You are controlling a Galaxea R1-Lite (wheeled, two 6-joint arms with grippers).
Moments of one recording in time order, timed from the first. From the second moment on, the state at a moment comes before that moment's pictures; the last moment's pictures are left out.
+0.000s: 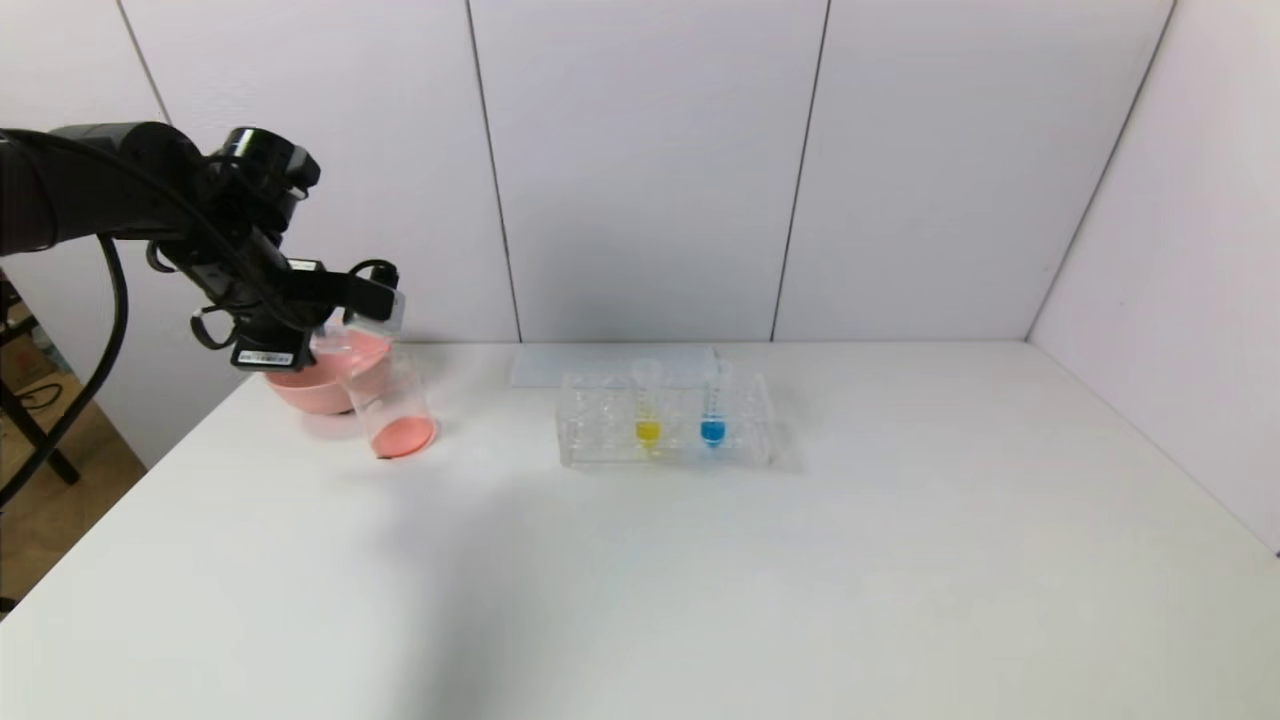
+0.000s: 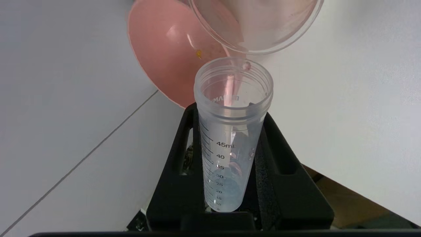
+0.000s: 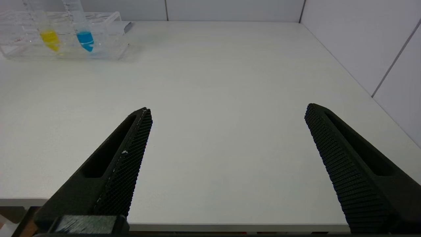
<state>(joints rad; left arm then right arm) -0.02 2.08 -2.00 0.80 0.20 1.49 0.00 0.00 0.00 0.00 0.00 0.00</state>
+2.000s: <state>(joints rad) 0.09 1.99 -1.92 0.28 -0.30 0.14 0.00 0.00 0.00 0.00 0.00 0.00</state>
